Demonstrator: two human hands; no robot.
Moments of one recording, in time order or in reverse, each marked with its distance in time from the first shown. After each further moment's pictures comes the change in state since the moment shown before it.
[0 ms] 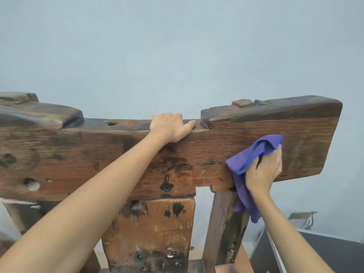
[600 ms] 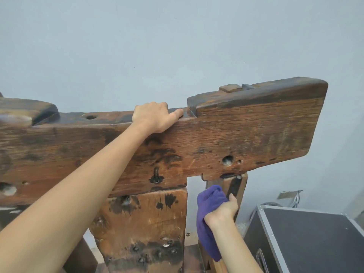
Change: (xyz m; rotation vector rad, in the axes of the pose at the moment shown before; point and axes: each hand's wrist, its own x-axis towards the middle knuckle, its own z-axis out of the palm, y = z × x) left_hand 0.007 -0.007 0.006 -0.002 -0.001 0.006; right_hand -0.147 -0.071 -0.023 0.753 -0.092 1.412
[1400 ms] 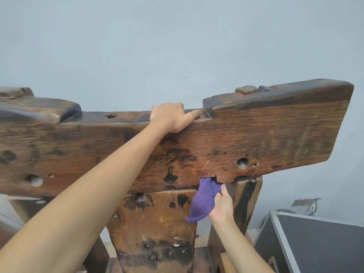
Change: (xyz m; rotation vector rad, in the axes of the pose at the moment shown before) left_hand -0.008 0.003 -0.008 -0.019 -0.041 -0.049; right_hand 0.033 0.019 0.020 0.307 -0.388 0.385
